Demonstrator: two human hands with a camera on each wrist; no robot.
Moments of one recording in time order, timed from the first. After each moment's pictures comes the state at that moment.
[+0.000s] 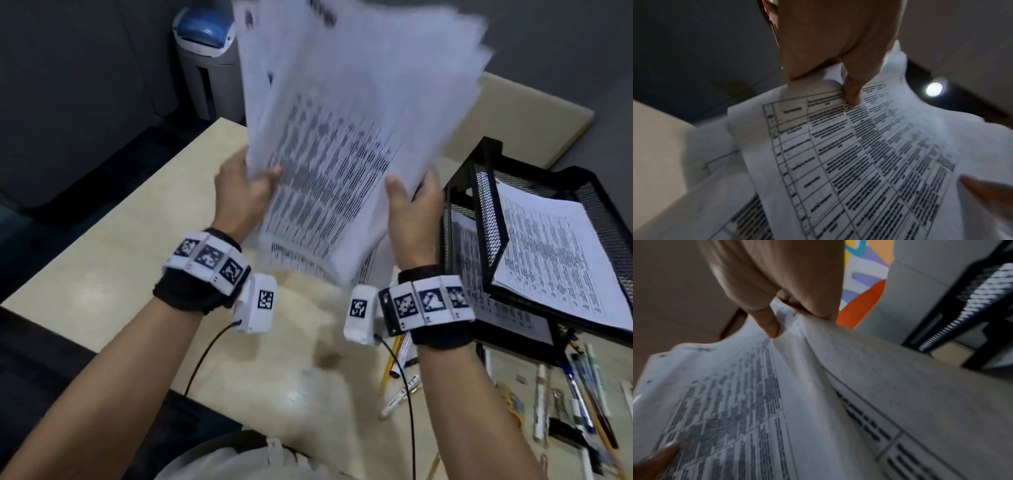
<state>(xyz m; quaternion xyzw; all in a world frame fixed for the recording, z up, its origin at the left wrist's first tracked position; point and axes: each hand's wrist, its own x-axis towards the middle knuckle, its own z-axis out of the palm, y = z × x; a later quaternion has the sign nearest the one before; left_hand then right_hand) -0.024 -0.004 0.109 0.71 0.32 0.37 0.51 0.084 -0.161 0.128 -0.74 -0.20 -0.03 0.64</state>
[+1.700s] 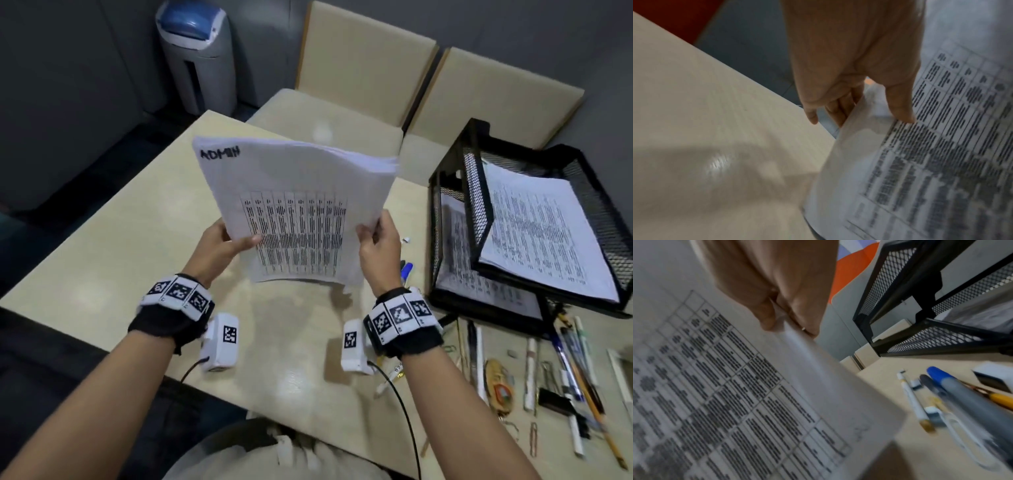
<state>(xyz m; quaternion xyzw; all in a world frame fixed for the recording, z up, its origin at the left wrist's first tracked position) -0.069 0.000 0.017 0.68 0.31 0.16 0.65 0.074 -0.191 0.040 -0.79 -0.22 0.07 0.57</state>
